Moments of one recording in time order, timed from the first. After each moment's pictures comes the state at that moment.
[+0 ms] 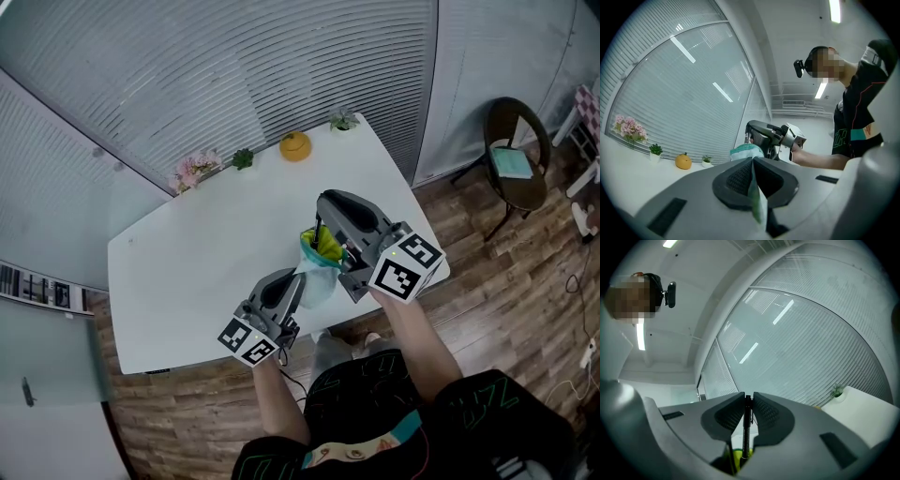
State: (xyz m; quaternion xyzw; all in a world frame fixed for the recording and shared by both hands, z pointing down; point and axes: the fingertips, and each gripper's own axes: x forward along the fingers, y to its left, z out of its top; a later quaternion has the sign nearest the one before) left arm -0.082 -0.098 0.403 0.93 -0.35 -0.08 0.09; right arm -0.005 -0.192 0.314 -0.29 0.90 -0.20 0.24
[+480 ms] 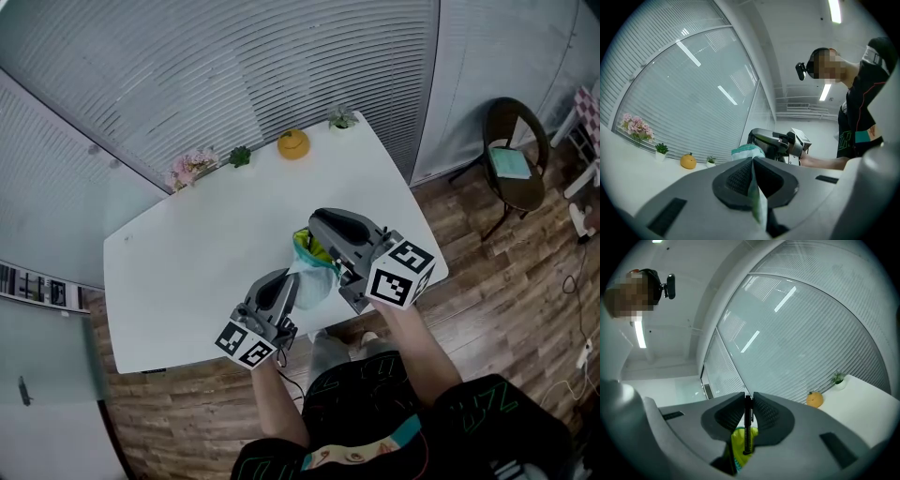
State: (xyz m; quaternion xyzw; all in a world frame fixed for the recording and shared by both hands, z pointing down) left arm -0.093 -0.100 0.407 0.92 -0.37 -0.09 0.10; right arm -0.026 -0.177 0.348 -0.26 0.92 -0.22 0.18
